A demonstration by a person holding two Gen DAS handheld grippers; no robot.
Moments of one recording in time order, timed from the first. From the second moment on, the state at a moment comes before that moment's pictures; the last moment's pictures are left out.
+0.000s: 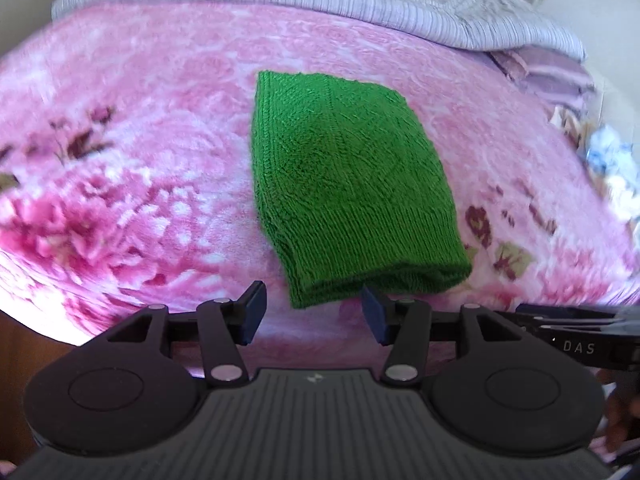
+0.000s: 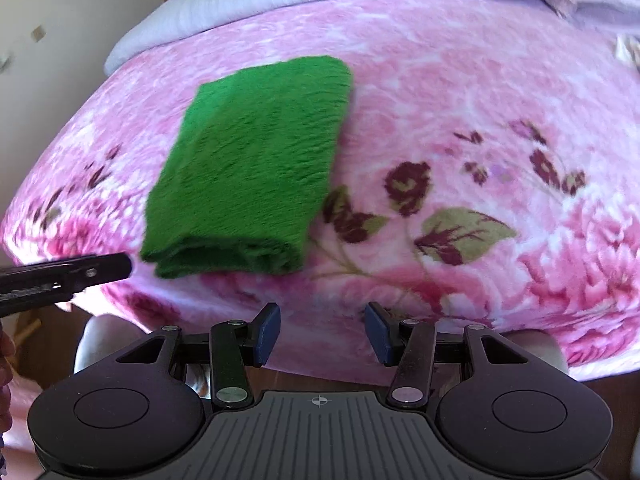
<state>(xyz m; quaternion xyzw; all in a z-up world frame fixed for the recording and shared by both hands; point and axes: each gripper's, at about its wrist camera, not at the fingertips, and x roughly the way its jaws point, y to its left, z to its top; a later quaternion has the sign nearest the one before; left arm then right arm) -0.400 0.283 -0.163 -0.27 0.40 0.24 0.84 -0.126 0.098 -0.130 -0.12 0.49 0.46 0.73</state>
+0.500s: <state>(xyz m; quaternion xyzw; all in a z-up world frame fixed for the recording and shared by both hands) -0.393 0.410 -0.229 -0.54 0.32 0.20 0.75 -0.012 0.107 -0.184 0.21 0.62 0.45 0.61</state>
